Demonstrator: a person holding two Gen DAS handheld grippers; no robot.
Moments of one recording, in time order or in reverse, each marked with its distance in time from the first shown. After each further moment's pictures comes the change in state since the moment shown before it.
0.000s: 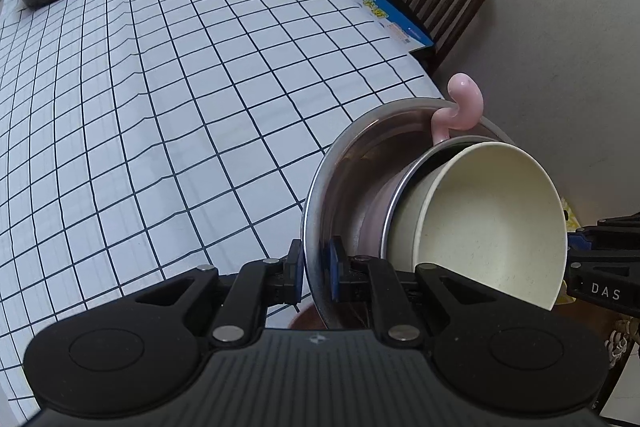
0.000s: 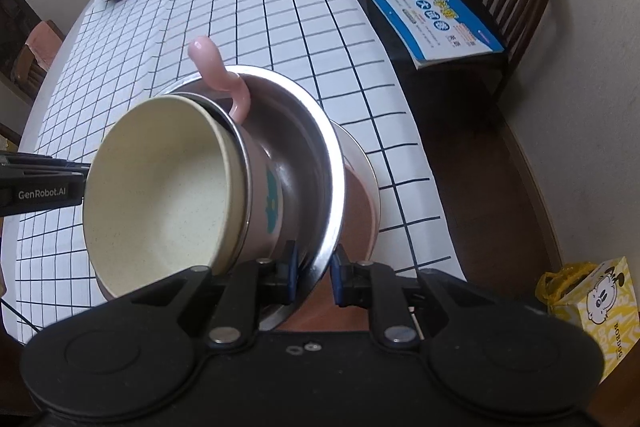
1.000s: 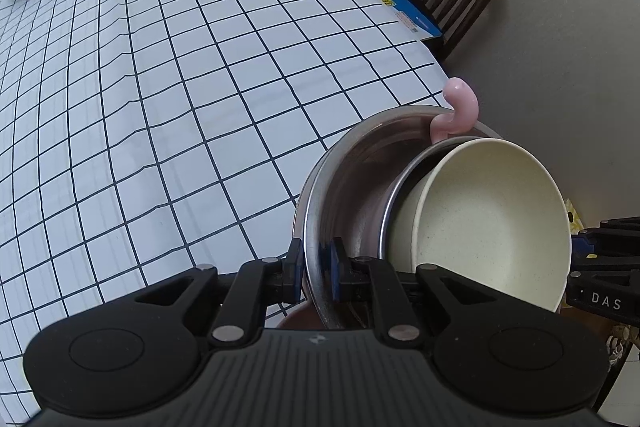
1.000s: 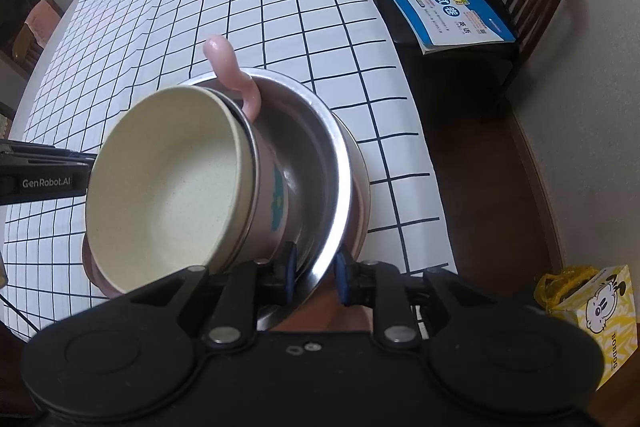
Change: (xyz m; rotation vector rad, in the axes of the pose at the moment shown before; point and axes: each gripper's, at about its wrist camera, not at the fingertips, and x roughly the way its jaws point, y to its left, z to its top) left arm 0.026 -0.003 0.003 -0.020 0.030 0.001; right arm 0.022 -0.012 0.007 -0.037 0.052 0.005
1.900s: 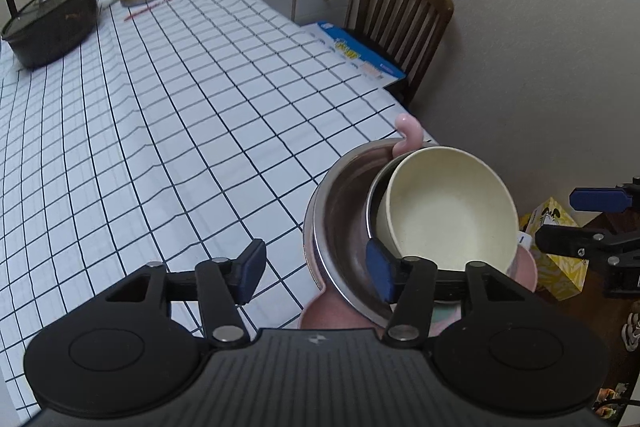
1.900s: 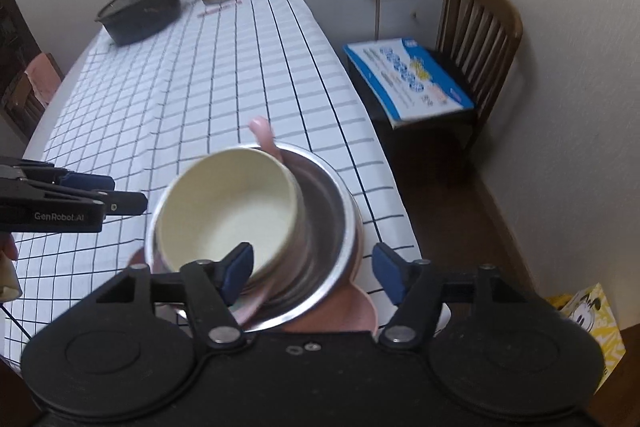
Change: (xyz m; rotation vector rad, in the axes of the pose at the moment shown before) left arm -0.072 0.004 -0.034 0.154 -0.208 -0.033; right arm -0.077 0.037 -0.040 0.013 -0.282 -0.096
